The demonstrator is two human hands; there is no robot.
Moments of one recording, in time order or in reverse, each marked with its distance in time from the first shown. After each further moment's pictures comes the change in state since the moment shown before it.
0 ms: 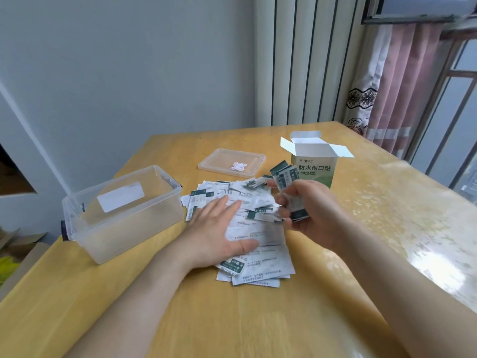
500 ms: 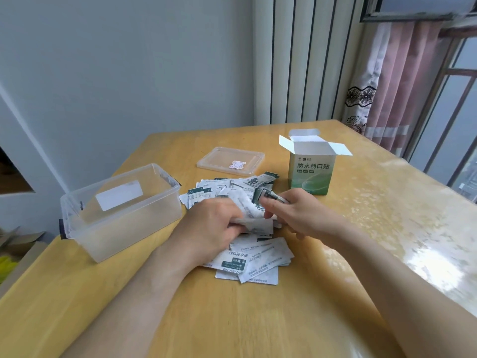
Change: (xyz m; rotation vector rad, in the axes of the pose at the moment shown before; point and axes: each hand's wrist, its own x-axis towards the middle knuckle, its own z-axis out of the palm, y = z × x) left_hand -0.004 0.007 -0.007 -0.058 0.385 0.287; right_hand 0.005 0.011 -0.004 -0.826 -0.071 -0.240
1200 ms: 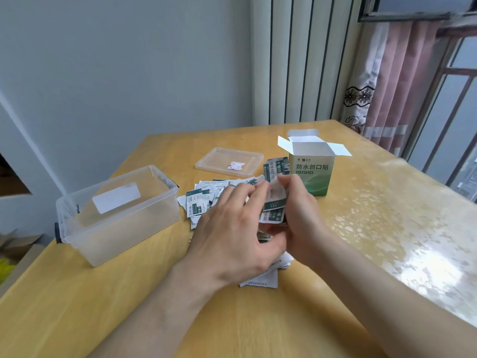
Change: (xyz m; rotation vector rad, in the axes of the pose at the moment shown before) left_hand -0.009 0.060 -0.003 0.112 0.129 0.005; right_hand -0.018 -0.038 0.025 0.976 0.244 0.212
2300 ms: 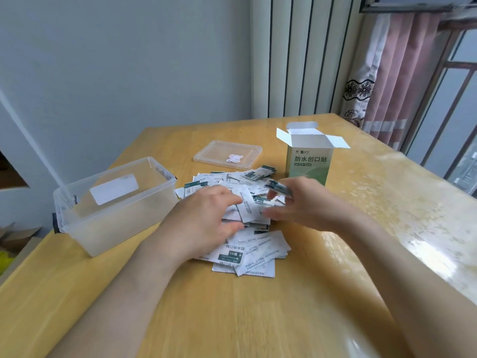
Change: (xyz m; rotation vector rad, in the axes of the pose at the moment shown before) left_hand 0.005 -0.050 -0.009 0.044 -0.286 -0.087; right_hand 0.024 -0.019 -0.046 -1.398 -0.267 -0.381
